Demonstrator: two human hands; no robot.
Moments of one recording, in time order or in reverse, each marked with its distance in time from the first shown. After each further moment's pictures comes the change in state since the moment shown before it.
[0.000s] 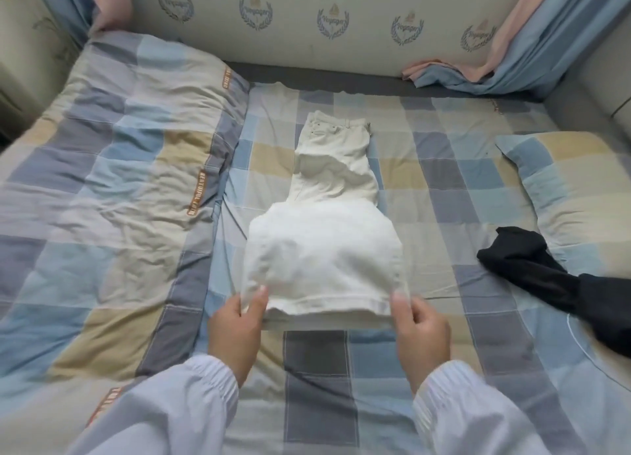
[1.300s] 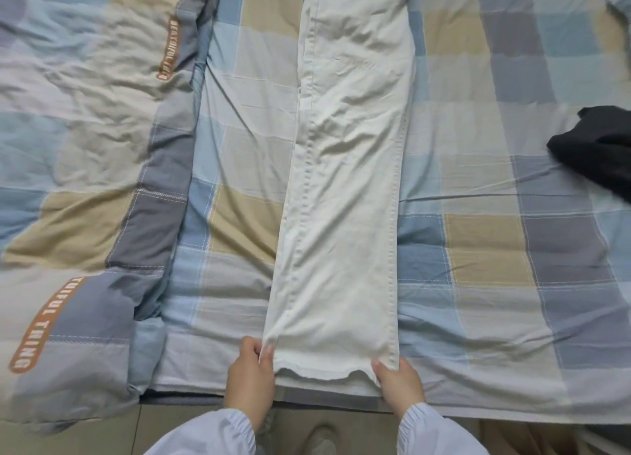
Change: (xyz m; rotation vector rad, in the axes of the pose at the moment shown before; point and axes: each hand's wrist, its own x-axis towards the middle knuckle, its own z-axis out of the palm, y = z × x) left_hand -0.073 -0.267 0.052 0.465 -0.141 -0.325; right_hand -0.064 0.297 0.079 -0.193 -0.331 0.709
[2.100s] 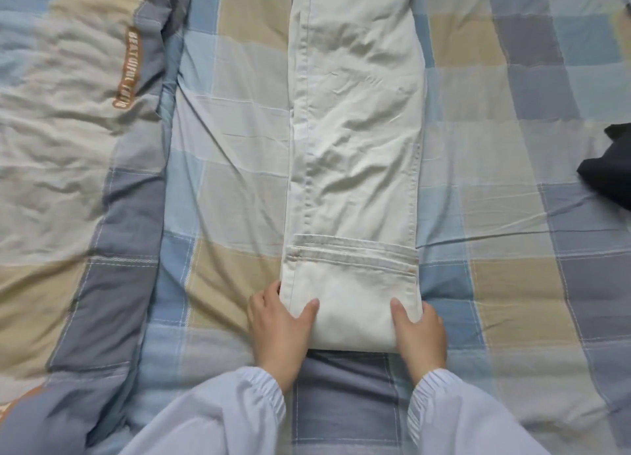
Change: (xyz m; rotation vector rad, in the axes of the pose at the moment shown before) left_hand 0.143 0.124 0.019 0.065 0.120 0.182; right_hand 0.088 -0.152 -0.002 -0.004 0.370 -0.214
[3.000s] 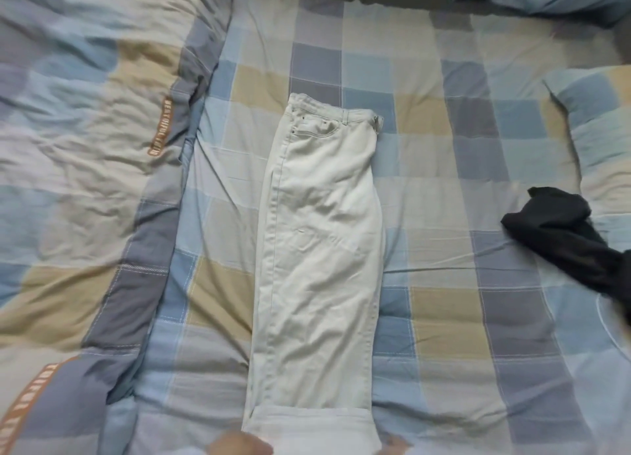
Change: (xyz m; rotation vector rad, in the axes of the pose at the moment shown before) left_hand -0.094 -0.022 -0.073 -0.043 -0.958 -0.536; right_hand -0.039 0.048 -0.097 -0.088 -0.911 0.336
